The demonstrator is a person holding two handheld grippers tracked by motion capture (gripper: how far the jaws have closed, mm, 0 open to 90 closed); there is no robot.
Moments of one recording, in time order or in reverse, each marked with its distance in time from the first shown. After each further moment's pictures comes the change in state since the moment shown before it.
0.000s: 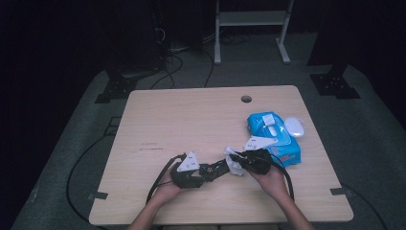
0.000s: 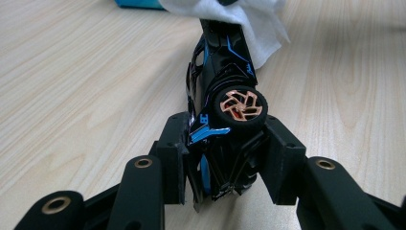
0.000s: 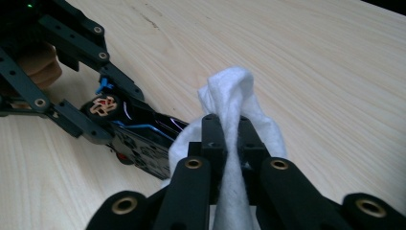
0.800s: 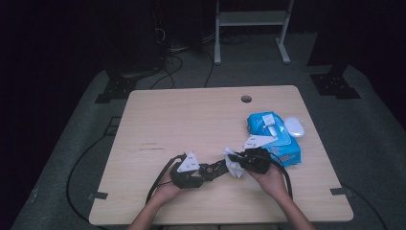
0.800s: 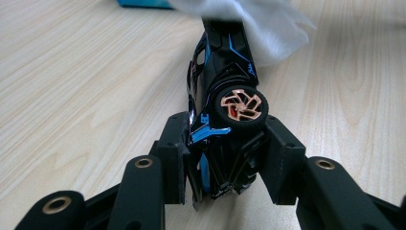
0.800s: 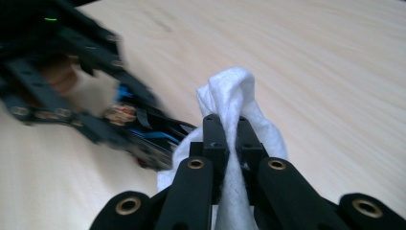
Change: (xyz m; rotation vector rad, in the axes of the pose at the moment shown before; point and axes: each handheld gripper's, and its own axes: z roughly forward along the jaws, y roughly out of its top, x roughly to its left) left arm 0.000 0.000 -0.001 0.011 0.011 0.016; right arm -0.003 0.002 -0.002 0.001 0.032 0.031
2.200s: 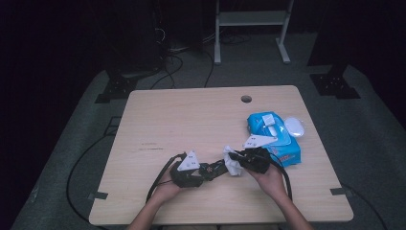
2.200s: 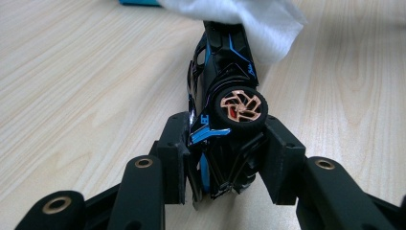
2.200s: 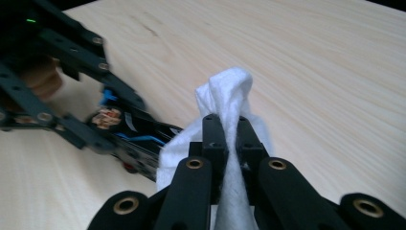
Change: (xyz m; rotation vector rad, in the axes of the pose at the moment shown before) left arm 0.002 0.001 0.000 0.005 -0.001 -0.008; right arm 0.001 0.000 0.004 -0.016 -0.035 0.011
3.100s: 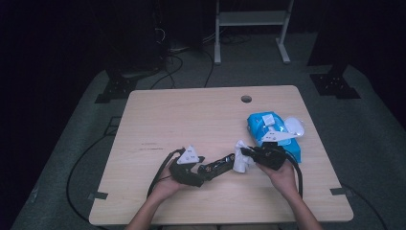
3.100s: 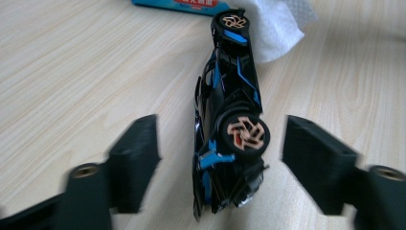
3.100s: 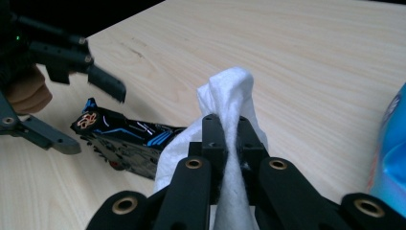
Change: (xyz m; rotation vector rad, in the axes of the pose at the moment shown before) left arm 0.005 0.016 -0.006 0.029 0.013 -0.066; right arm -0.035 -0.015 -0.024 -0.068 0.034 0.139
